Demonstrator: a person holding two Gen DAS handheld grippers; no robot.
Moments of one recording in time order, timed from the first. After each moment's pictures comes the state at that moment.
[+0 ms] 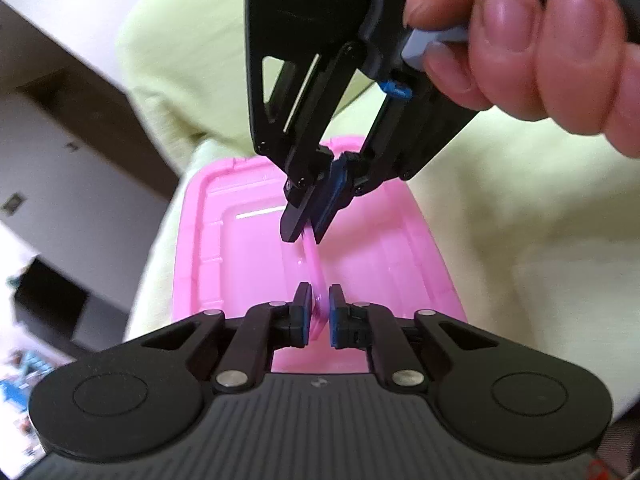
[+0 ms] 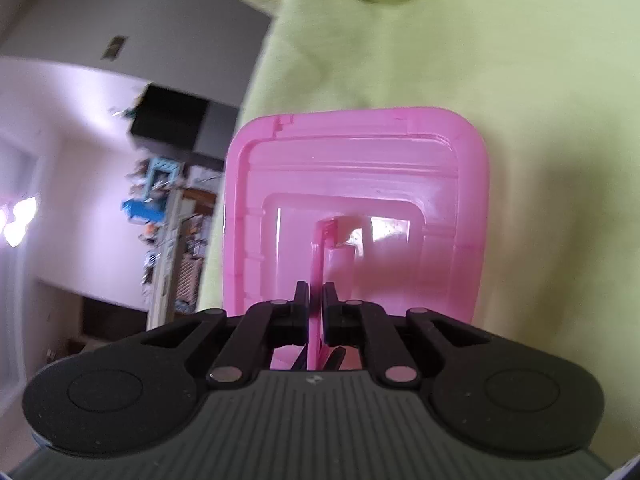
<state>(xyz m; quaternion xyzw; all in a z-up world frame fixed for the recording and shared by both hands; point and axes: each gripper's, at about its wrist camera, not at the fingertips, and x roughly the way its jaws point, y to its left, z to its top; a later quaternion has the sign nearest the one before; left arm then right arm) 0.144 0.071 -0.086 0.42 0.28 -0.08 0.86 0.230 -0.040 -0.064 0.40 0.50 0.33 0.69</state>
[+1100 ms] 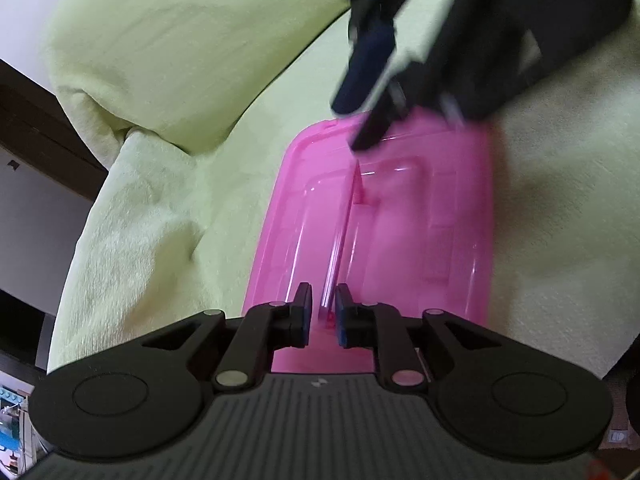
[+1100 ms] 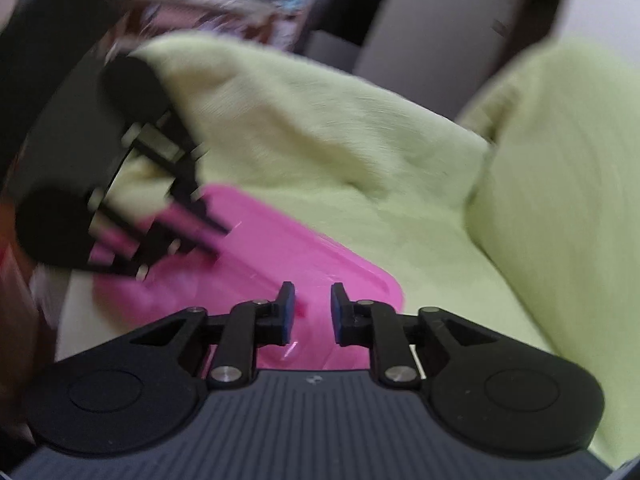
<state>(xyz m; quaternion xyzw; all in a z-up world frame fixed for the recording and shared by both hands) 0.145 0.092 -0.111 0.44 0.32 -0.13 0.83 0.122 -0.016 -0.059 -0.35 0.15 0.44 0.82</state>
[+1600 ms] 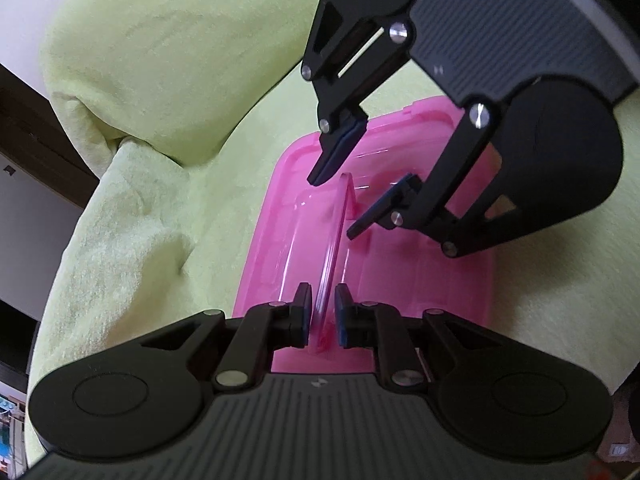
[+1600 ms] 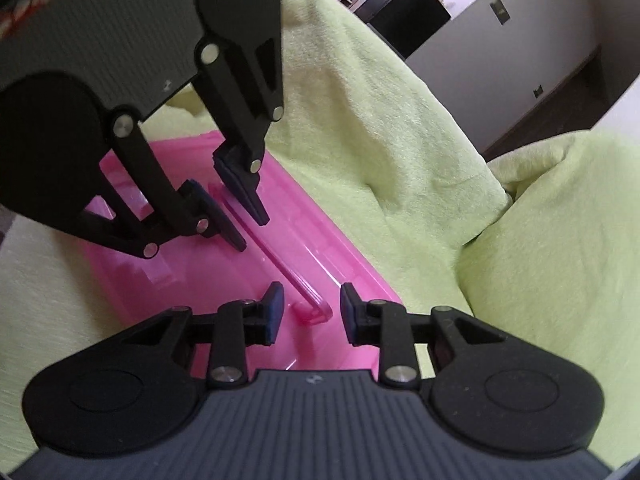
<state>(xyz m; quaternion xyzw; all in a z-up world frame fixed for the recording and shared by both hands) 0.150 0.086 -0.117 0.43 0.31 -0.15 0.84 0.111 0.033 -0.098 -0.46 0.09 0.41 0.78</state>
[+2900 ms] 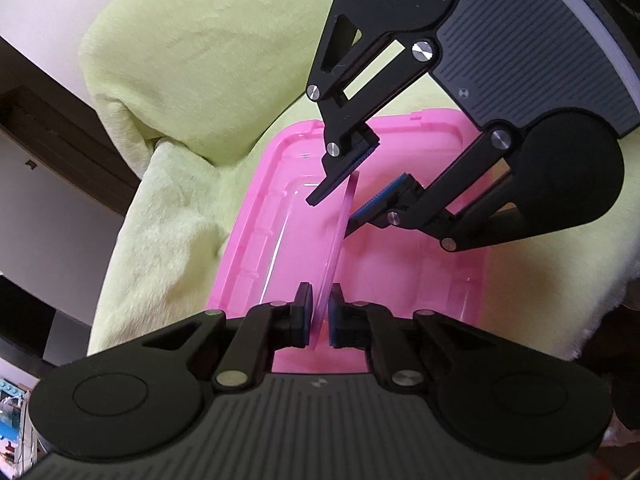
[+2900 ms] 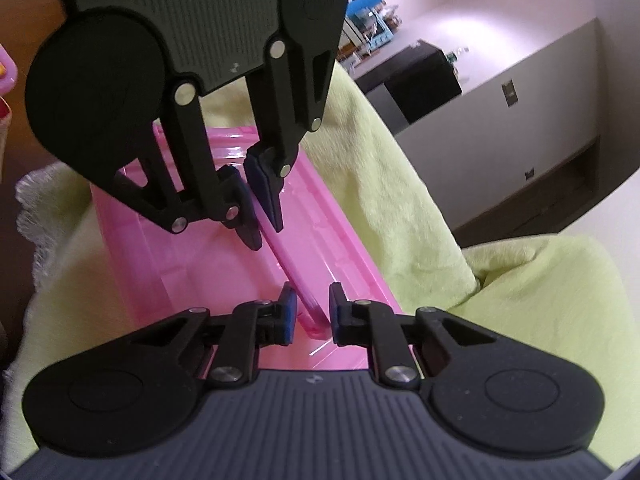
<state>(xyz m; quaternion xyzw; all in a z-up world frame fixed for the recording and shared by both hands) 0.080 0.101 -0.064 0.43 0.30 -0.13 0.84 0.028 0.040 -0.072 -0.51 -0.02 0.41 0.75</state>
